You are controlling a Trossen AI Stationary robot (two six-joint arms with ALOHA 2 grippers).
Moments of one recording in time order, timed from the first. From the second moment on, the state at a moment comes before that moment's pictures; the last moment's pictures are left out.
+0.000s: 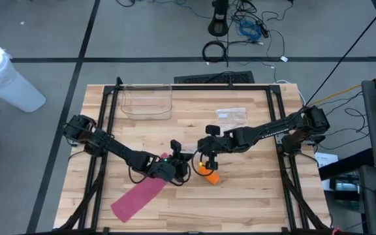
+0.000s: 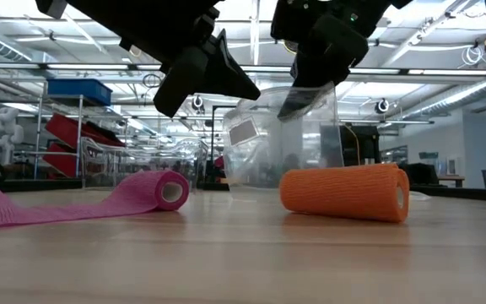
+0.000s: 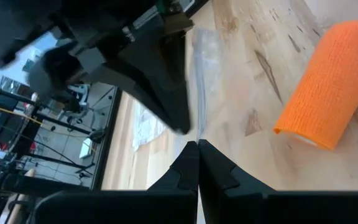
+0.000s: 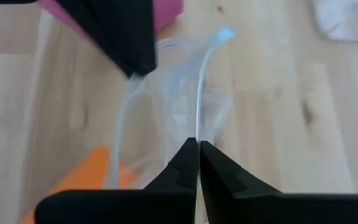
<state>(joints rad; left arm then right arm) -0.39 1.74 0.94 0.27 -0.76 0.48 0.15 1.64 1.14 -0.44 0.23 0.11</state>
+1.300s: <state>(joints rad) -0.37 1.73 0.94 0.30 -0.67 0.28 0.33 1.64 1.23 -0.49 0.89 -0.25</state>
